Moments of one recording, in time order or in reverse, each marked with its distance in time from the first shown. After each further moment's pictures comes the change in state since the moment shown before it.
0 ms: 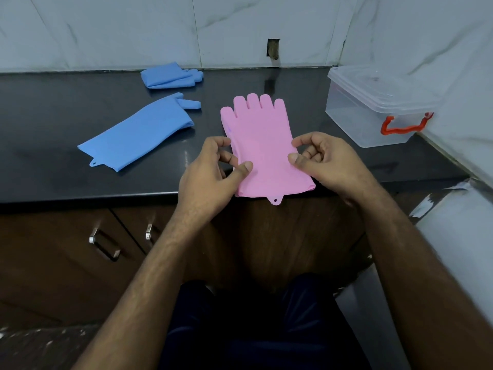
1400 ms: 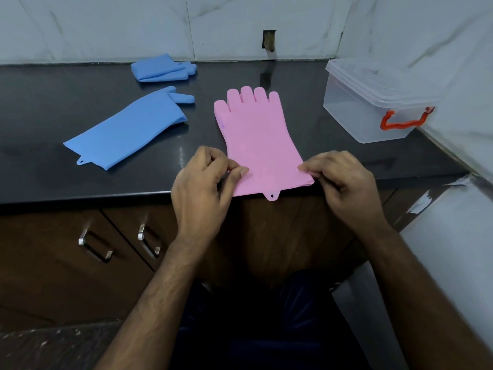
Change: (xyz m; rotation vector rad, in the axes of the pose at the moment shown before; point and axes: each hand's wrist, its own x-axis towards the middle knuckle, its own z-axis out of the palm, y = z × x) left_hand -0.020 -0.017 0.019 0.229 0.326 0.372; right_hand -0.037 0.052 0.000 -0.363 0.254 -0.656
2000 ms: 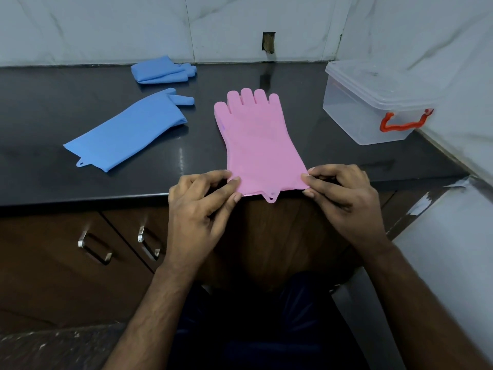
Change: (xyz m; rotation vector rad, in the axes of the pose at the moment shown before) left_hand -0.033 -0.020 -0.005 -0.064 0.009 0.165; right_hand -0.024 -0.002 0.006 -0.025 0.097 0.000
